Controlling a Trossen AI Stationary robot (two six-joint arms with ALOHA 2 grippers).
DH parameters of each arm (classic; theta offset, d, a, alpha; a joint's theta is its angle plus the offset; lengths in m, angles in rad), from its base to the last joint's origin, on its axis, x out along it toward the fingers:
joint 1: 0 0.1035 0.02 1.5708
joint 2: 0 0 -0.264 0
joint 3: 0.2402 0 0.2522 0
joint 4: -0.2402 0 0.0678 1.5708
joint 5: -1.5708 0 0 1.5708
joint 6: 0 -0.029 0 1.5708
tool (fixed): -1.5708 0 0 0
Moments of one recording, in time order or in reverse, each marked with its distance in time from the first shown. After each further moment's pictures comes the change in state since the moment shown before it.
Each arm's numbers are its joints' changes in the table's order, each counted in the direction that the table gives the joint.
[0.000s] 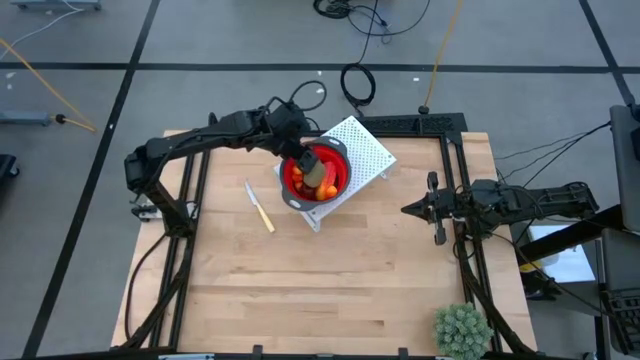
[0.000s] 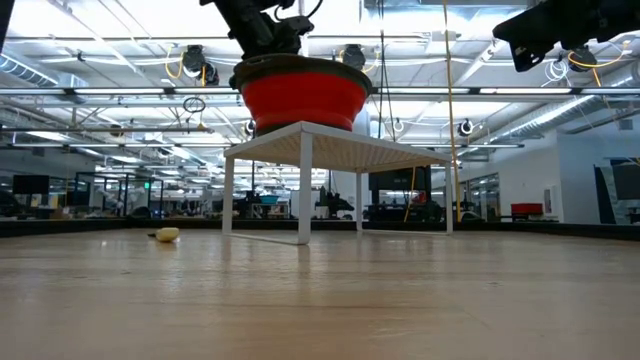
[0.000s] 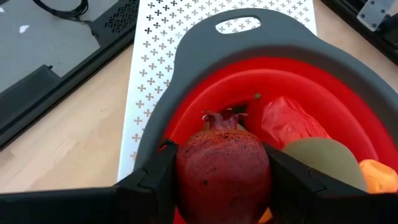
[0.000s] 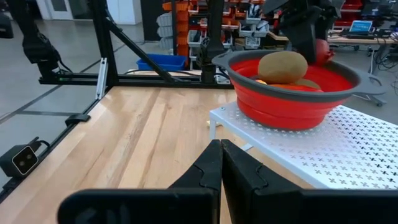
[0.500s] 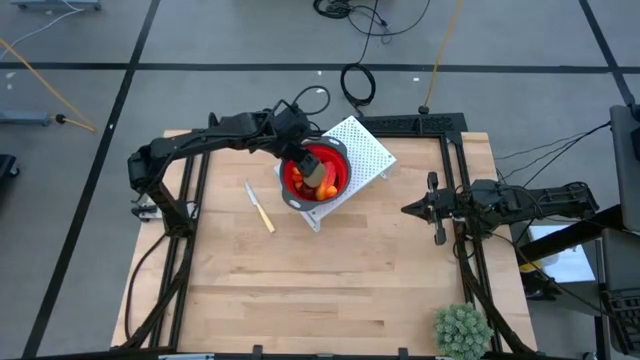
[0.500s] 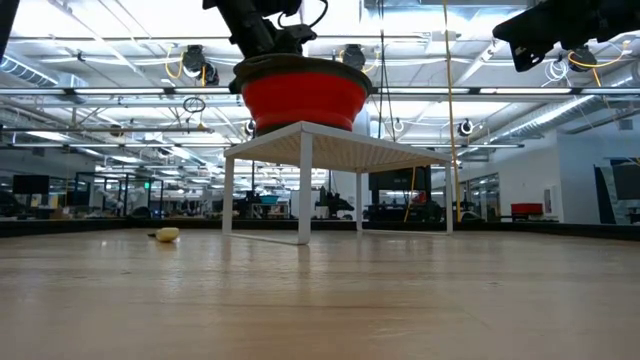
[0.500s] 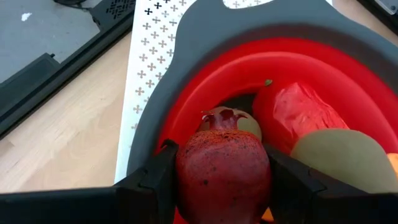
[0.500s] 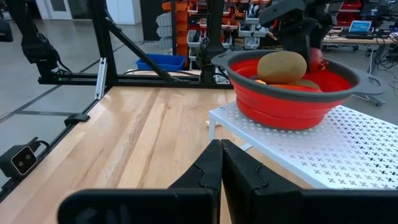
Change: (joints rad) left arm -0.008 -0.026 -0.001 -0.026 -0.007 0.004; right arm 0.000 0.000 0.000 0.000 0.002 0.000
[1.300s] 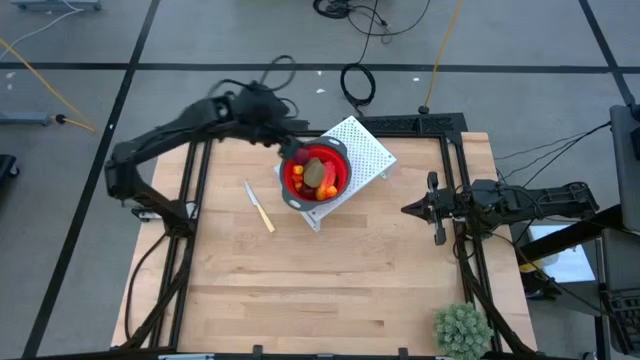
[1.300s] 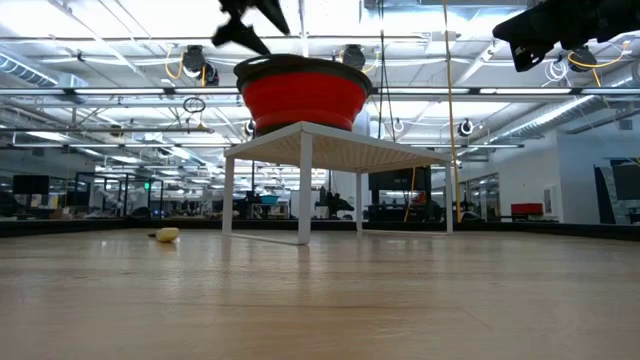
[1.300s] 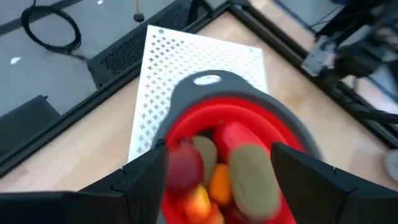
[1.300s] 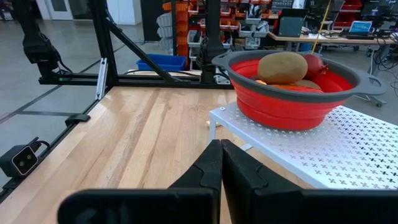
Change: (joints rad) left arm 0.025 0.164 0.092 -0.036 0.036 0.015; right arm 0.000 0.000 0.000 0.000 -0.001 0.000
